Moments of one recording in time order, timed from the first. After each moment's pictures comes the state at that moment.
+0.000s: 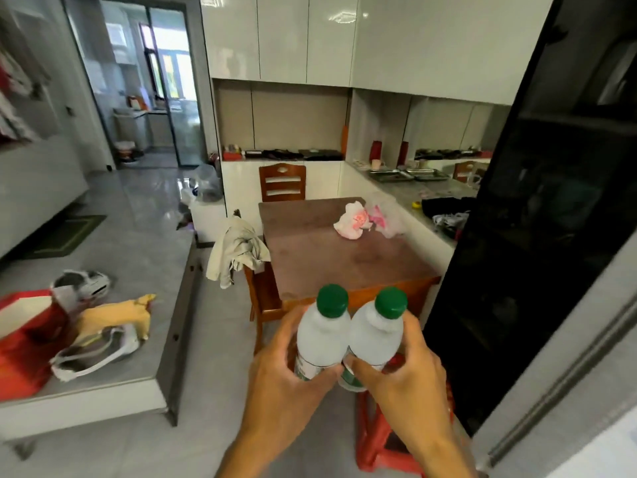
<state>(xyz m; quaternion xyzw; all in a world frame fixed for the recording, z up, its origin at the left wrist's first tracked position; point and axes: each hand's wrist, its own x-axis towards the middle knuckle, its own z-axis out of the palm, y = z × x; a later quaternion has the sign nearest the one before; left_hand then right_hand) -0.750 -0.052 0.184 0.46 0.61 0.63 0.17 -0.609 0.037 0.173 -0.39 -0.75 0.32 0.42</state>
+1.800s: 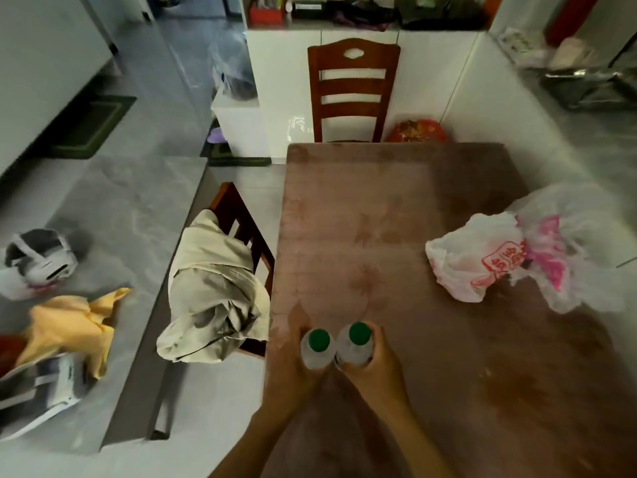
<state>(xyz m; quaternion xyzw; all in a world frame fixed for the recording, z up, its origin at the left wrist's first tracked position) -1.216 0.653 -0.084 0.29 0.82 0.43 0.22 -1.101 0.771 -0.112 -0.42 -0.75 0.49 0.13</state>
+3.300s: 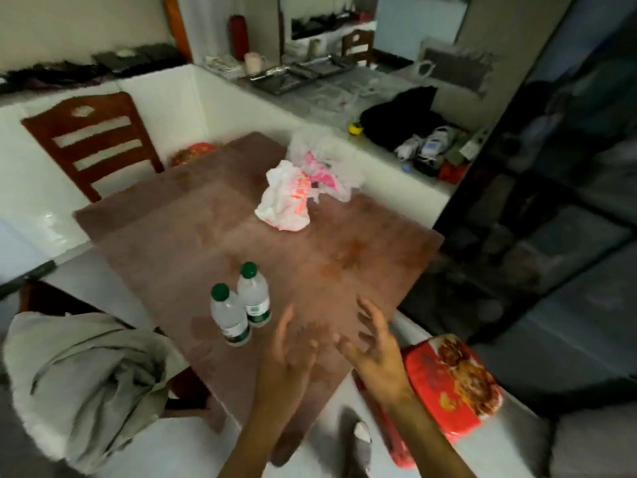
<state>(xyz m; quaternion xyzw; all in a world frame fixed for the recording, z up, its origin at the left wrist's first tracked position) -1.147 0.554 -0.025 0.50 0.60 0.44 0.43 -0.984 0.568 -0.017 -0.58 -0.52 0.44 0.45</state>
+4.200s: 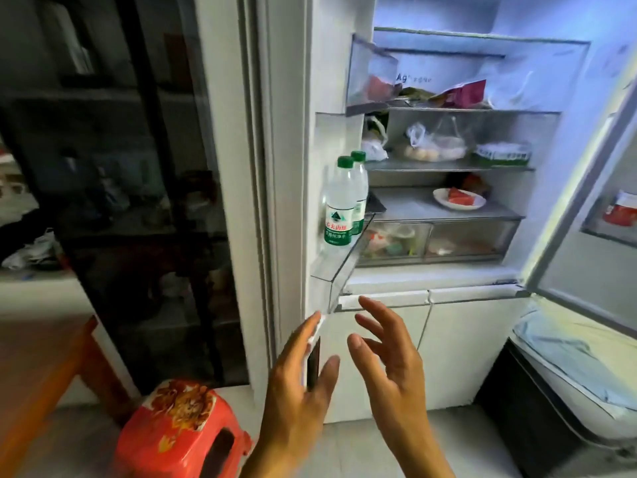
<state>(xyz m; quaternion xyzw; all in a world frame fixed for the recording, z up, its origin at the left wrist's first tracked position) -0.580 0.088 0.148 0.75 0.16 0.36 0.53 -0.501 -0.012 0.172 -0.65 -0.34 0.01 0.68</state>
